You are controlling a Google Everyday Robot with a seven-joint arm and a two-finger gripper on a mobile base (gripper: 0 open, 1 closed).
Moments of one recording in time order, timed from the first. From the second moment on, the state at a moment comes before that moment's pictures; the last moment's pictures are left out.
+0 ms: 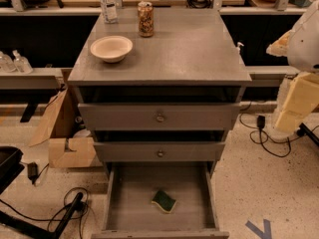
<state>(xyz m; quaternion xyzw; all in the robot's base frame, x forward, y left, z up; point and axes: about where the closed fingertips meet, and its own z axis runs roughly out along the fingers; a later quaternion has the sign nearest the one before) 0.438 -0.217 0.977 -0.60 0.78 -0.03 0.16</state>
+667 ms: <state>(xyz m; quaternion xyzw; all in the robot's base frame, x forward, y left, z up) 0.443 -0.214 0.973 -0.60 0.78 -0.05 0.16</state>
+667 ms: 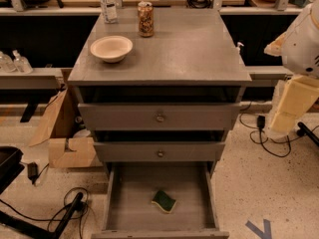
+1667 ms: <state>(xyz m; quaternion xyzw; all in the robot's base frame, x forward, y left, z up) 0.459 -0.273 0.807 -0.61 0.76 -0.08 0.20</state>
